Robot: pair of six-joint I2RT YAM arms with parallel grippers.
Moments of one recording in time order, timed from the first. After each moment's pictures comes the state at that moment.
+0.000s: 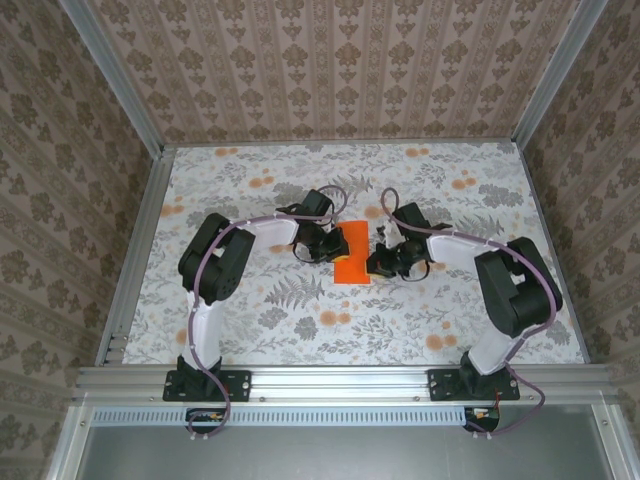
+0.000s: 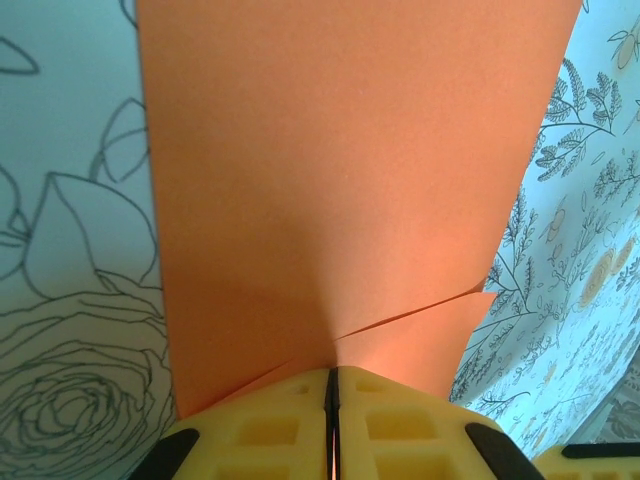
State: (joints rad) left arm -0.66 2.08 1.32 -0.35 0.53 -0.80; right arm 0.35 1.71 0.92 -0.38 -0.60 0.50
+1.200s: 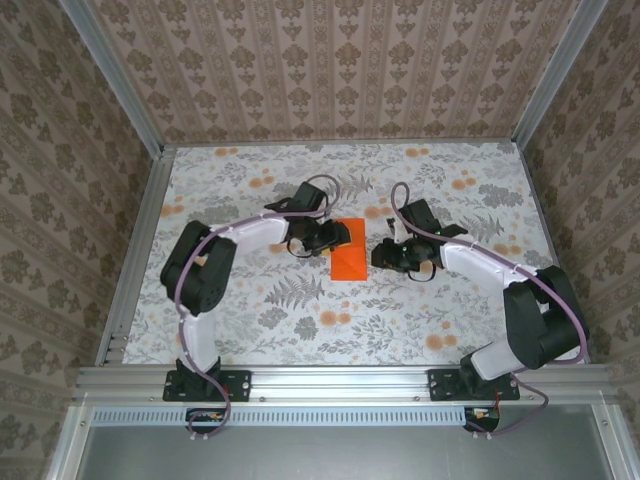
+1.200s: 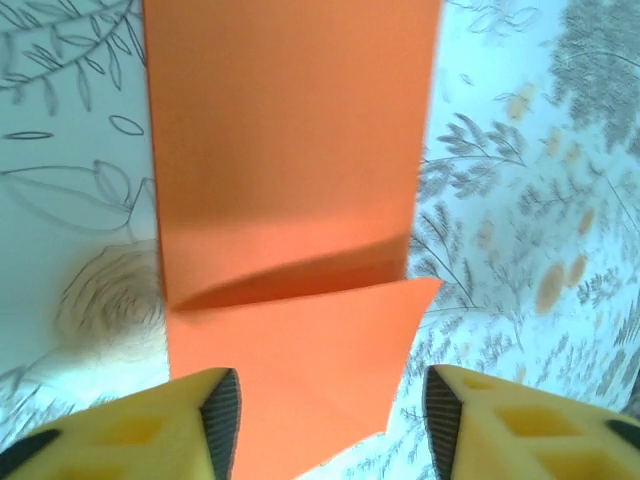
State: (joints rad) left arm -0.65 1.90 1.26 -0.37 0.42 -0.81; right arm 0.38 1.48 0.90 -0.48 -0.36 0.52
